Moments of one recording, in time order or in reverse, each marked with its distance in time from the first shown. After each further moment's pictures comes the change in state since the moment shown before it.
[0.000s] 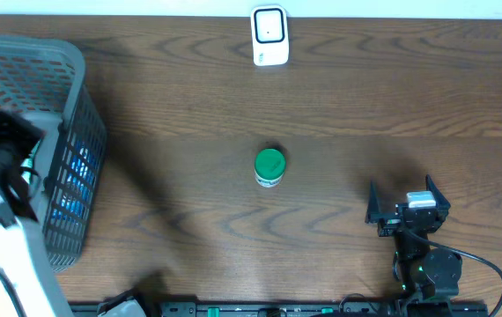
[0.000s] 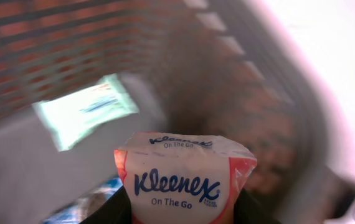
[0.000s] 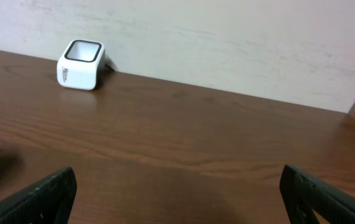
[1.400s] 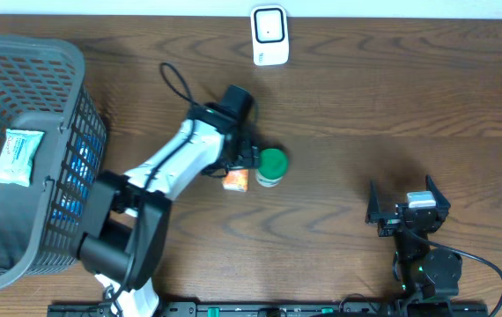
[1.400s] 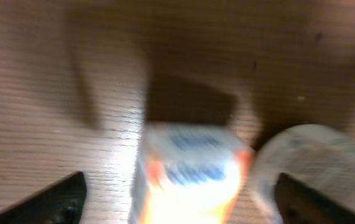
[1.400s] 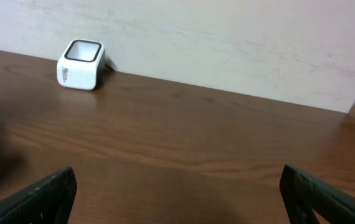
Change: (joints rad) left arm -0.986 0.760 -0.002 -0.023 -0.008 -0.119; right arm 0.000 0.000 0.000 0.000 0.000 0.000
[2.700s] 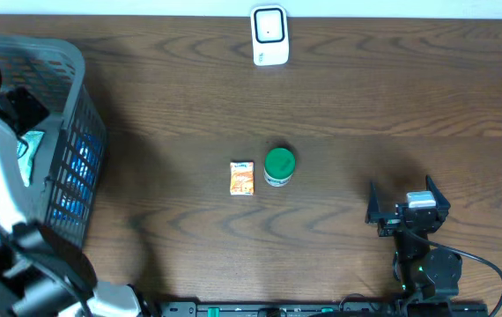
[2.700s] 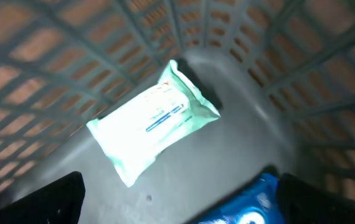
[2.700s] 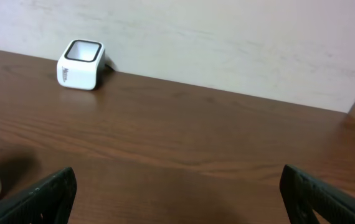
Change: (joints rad) left arm 1.002 -0.156 0.239 -0.040 -0.275 0.388; right arm 0.000 0.000 0.000 0.000 0.000 0.000
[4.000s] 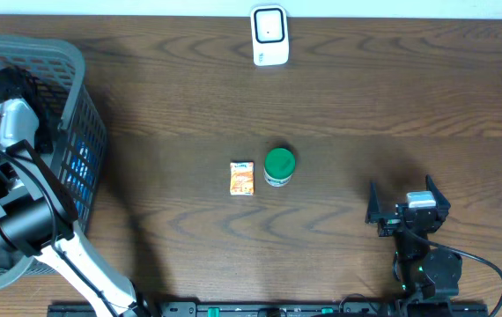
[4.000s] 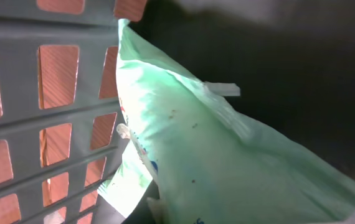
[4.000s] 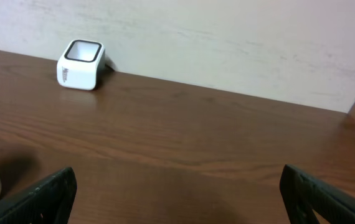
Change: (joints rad) left arm -0.009 0.408 0.043 0.079 -0.348 0.435; right arm 0.000 0.000 0.000 0.000 0.000 0.000
